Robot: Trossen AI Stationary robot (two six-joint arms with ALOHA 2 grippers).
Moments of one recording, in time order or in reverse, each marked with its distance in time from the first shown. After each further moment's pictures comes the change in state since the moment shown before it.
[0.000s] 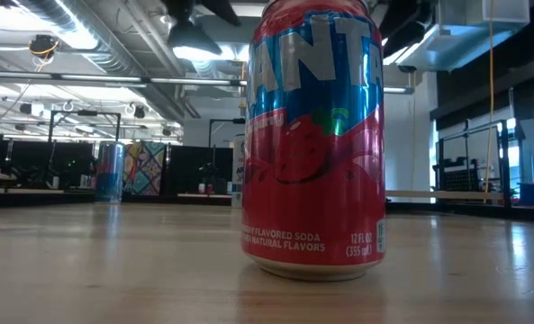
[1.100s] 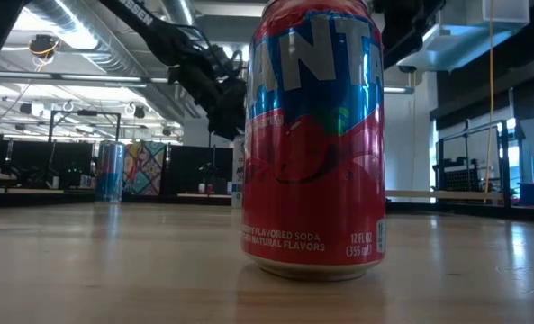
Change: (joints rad) left arm 0.495 0.534 0.101 0.207 0.419 0.552; right arm -0.036 0.013 -0.047 0.032 0.063 -0.047
